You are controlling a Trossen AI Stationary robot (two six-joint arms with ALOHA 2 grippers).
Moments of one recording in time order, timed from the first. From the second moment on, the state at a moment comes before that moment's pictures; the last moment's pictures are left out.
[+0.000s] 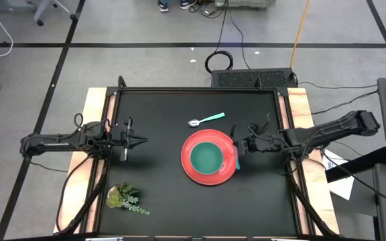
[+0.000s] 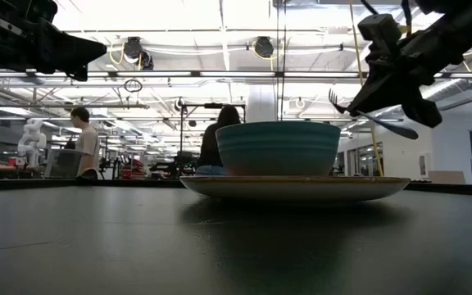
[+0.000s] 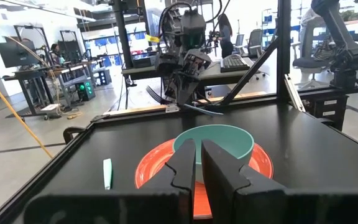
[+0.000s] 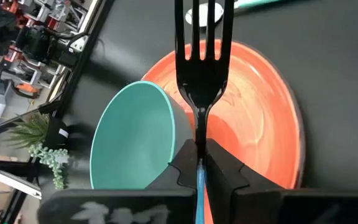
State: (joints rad) left arm 0.08 0.20 0.11 0.13 0.13 0.14; right arm 0.16 0.93 0.47 -0.21 0.35 1.23
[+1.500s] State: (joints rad) left arm 0.08 0.20 0.11 0.13 0.13 0.16; right arm -0.01 1.19 0.47 -0.03 0.12 1.27
